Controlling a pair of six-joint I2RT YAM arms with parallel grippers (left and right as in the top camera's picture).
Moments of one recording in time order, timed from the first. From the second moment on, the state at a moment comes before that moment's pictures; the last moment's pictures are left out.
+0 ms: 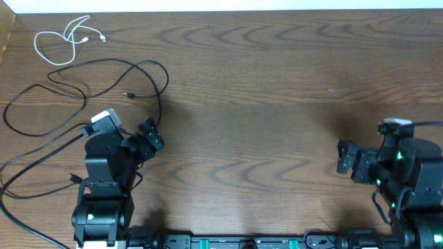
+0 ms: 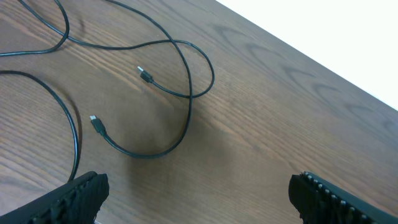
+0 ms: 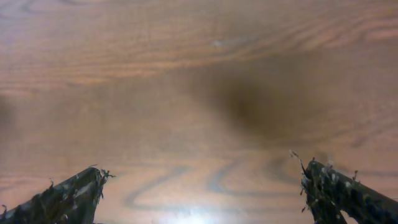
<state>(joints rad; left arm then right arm) -0.01 0.68 0.70 -0.60 -0.05 -0.49 0.05 0.65 0.92 -1.03 0.01 0.20</state>
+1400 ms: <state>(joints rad) -0.01 0.68 0.70 -0.60 -0.05 -0.49 0.05 0.02 0.01 0.02 -0.01 -0.04</state>
